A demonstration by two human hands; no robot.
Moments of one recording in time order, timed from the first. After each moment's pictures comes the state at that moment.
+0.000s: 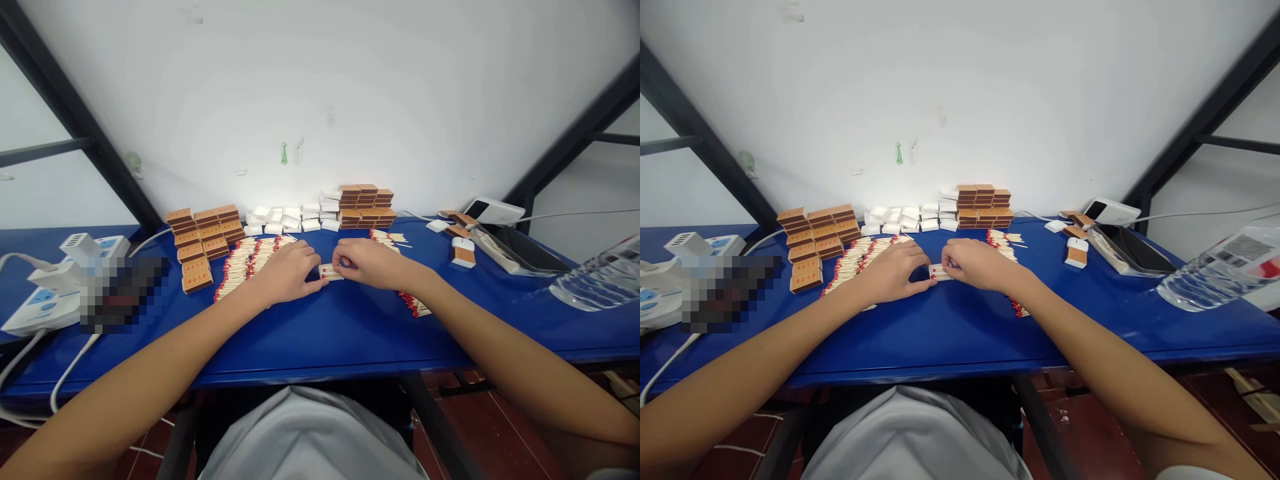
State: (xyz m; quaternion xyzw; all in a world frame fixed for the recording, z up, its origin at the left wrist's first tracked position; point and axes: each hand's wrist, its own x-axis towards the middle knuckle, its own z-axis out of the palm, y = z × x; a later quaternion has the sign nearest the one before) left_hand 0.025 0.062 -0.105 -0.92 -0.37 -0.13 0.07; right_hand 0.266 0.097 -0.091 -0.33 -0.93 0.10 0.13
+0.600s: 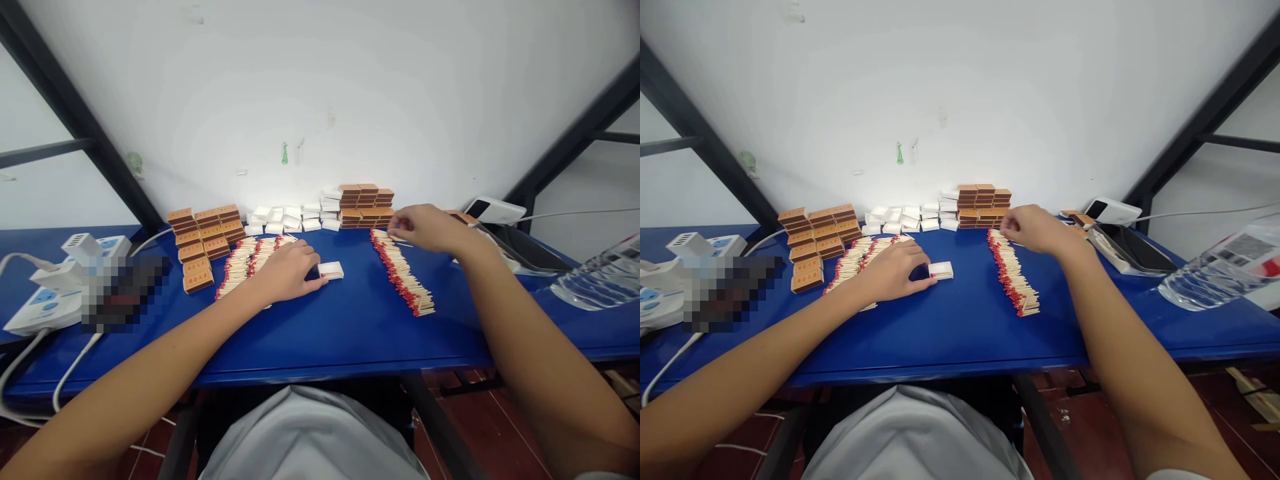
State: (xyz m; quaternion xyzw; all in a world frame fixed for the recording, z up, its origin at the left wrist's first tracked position) left_hand 0.023 0.065 -0.107 -0.91 -0.39 -0.12 0.07; right_hand 0.359 0.145 -0.061 -0.56 -0.82 0.05 0.12
